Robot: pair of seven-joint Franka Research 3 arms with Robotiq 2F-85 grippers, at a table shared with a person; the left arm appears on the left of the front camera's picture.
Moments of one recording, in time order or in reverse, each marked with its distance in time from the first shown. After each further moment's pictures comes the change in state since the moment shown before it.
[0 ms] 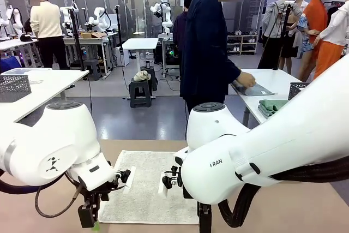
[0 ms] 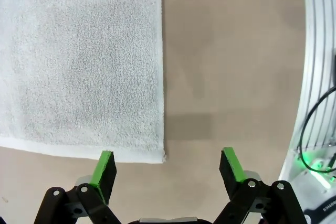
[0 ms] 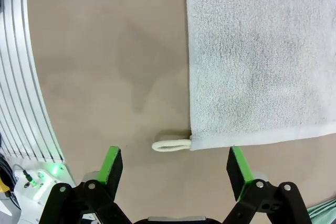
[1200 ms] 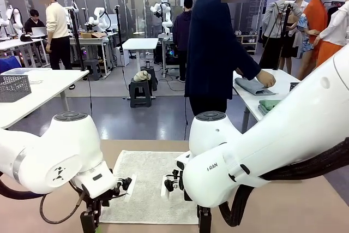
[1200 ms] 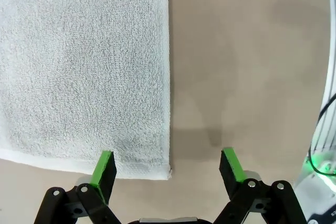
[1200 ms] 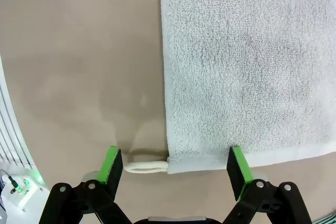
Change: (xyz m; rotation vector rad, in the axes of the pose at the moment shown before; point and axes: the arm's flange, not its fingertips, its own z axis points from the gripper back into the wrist) left arm -0.004 0.006 -0.031 -0.013 0.021 -0.002; right arm -0.003 -0.021 -0.030 -0.004 -0.026 0.019
